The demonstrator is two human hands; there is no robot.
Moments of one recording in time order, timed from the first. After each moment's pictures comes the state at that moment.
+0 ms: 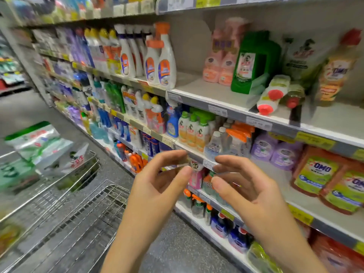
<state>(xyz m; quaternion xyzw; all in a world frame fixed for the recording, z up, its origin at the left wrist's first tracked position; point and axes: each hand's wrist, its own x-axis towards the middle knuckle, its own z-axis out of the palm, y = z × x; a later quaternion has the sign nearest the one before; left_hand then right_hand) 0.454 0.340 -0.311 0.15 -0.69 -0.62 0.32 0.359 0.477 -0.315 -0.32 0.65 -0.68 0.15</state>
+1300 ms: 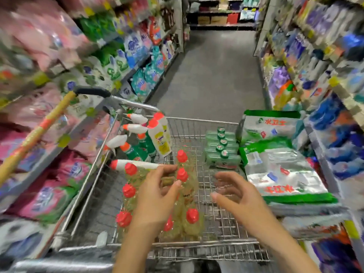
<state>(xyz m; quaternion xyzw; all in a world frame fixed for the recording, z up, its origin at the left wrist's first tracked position) 0.773 -0.152 -0.434 0.67 -0.49 -0.32 0.46 0.578 -0.186 -0.447 -0.61 0.48 -0.33 0.54</state>
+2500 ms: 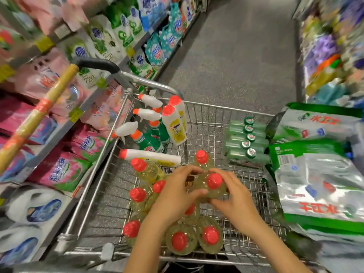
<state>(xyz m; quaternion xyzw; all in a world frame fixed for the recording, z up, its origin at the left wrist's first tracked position) 0.802 -0.218 -0.488 0.68 -0.53 -0.40 0.31 0.632 -0.255 -0.533 -0.75 0.45 -0.23 0.42</state>
